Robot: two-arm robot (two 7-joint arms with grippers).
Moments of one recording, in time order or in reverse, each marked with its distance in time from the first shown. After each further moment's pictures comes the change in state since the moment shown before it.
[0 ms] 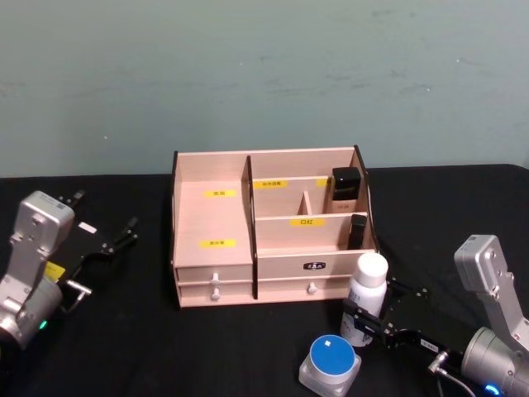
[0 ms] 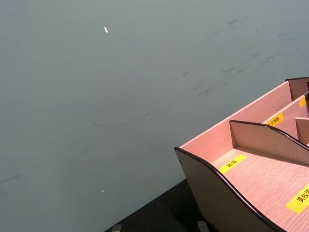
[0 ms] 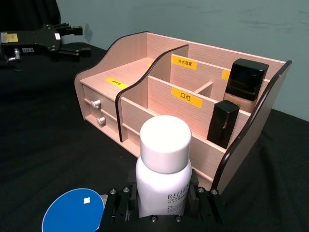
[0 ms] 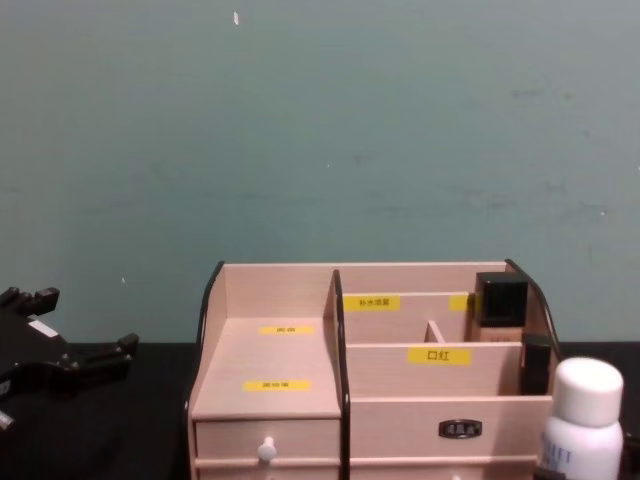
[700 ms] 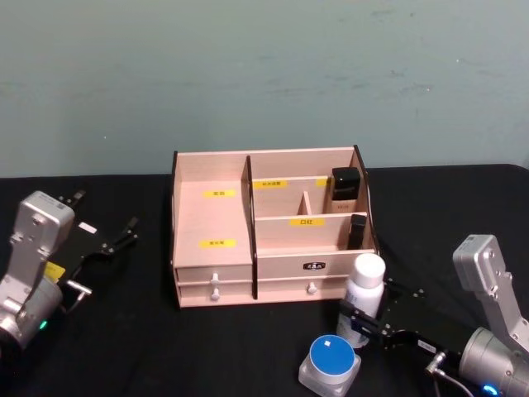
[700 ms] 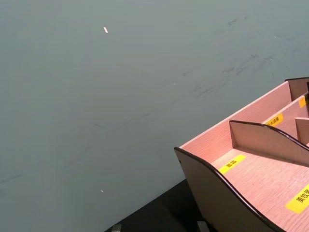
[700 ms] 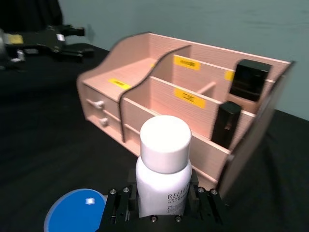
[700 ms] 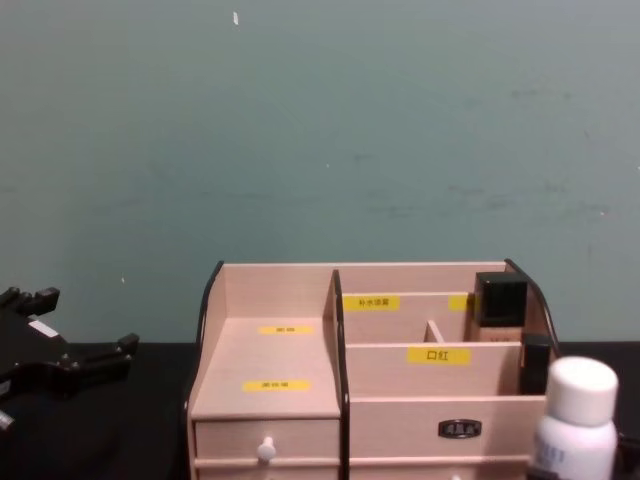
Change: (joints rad) left arm 0.000 0.000 0.000 0.000 0.000 0.000 0.000; right arm 0.002 0.000 -0.003 0.000 0.006 0.001 0.008
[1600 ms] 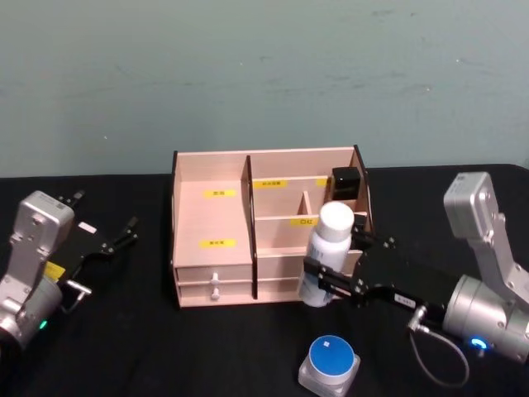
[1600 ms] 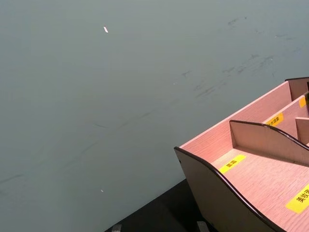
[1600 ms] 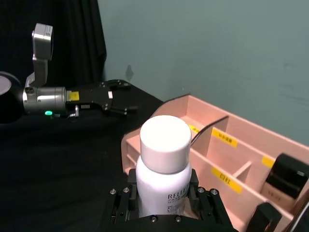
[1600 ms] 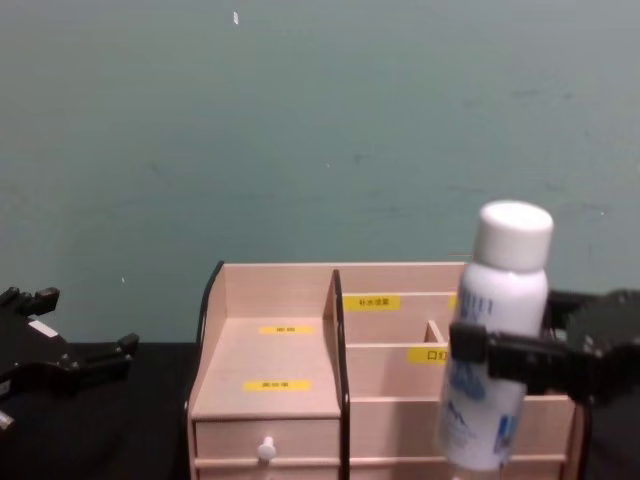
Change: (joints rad) left arm 0.000 0.000 0.000 0.000 0.000 0.000 0.000; right arm 0.101 0.054 -0.058 -0.166 0.084 0.076 0.034
